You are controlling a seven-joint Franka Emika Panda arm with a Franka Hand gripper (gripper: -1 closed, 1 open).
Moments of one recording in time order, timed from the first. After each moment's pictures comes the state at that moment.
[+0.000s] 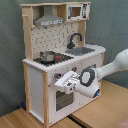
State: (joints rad) arm -1.09 -0.76 1.97 -1.98 -1.90 2.41 0.27
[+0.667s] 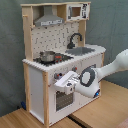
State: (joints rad) arm -1.08 -0.76 1.98 -1.98 -1.89 2.40 0.26
